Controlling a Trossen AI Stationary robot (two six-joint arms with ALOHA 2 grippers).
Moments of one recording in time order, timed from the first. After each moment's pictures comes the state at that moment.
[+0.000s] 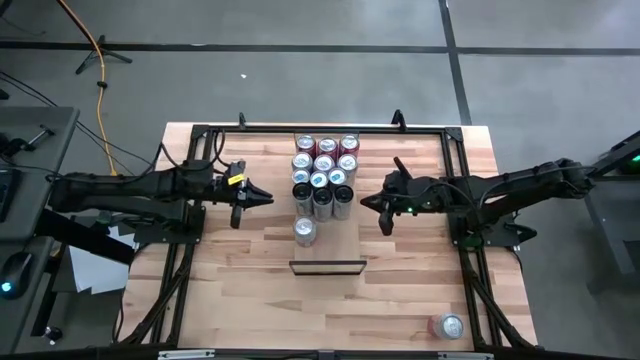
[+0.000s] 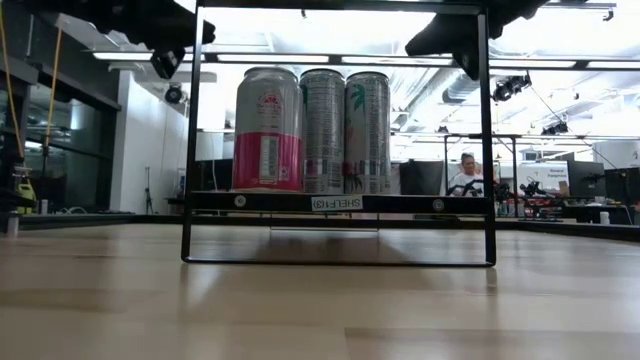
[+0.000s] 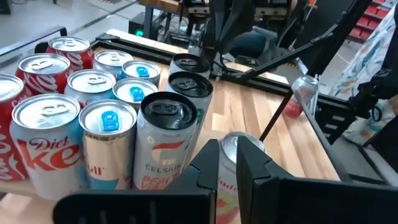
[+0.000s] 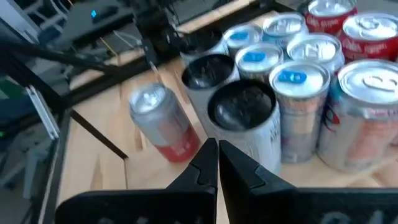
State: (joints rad) left arm 0.07 0.70 0.54 -0.11 0.04 -0.23; right arm 0.12 1.07 0.78 -0.16 0.26 0.47
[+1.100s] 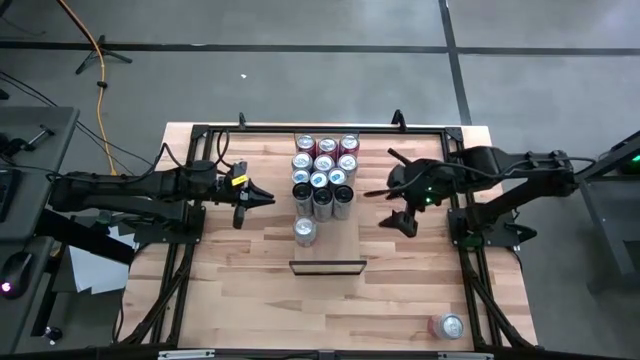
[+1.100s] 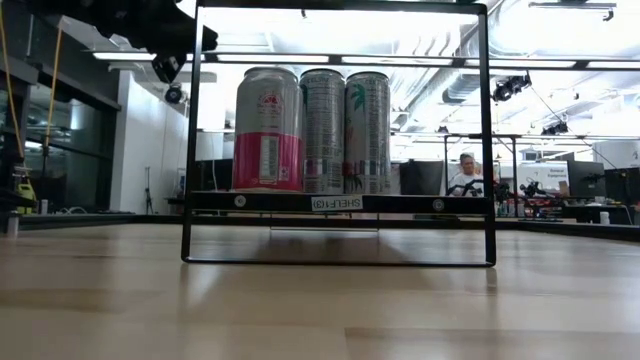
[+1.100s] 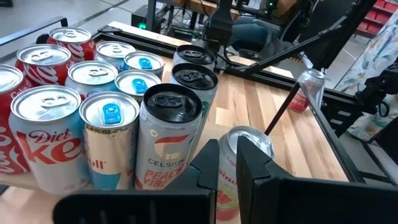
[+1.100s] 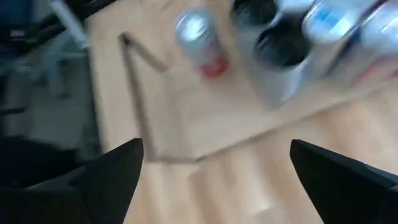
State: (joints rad) left arm 0.07 0.73 0.54 -0.11 0.04 -0.23; right arm 0.16 1.26 1.49 -1.09 0.04 0.53
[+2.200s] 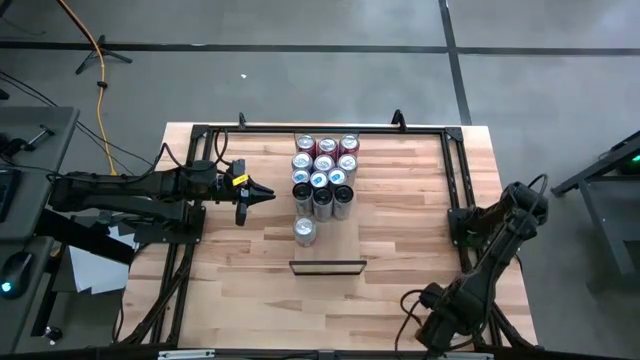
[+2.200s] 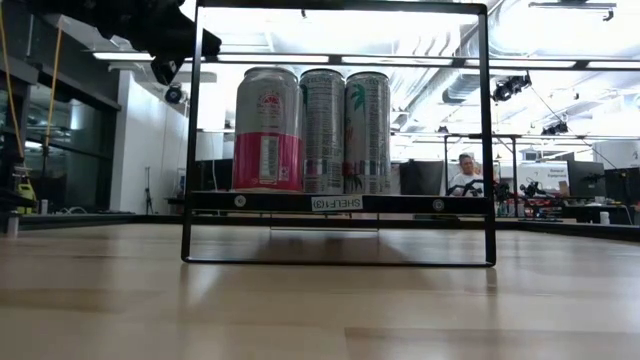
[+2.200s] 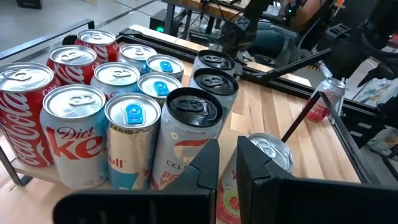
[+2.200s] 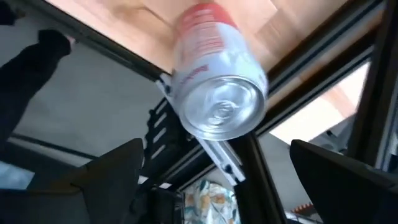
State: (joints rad) left arm 0.07 0.73 0.54 -0.11 -0.04 -0.26; right arm 0.92 1.71 1.49 -1.29 -0.45 1.82
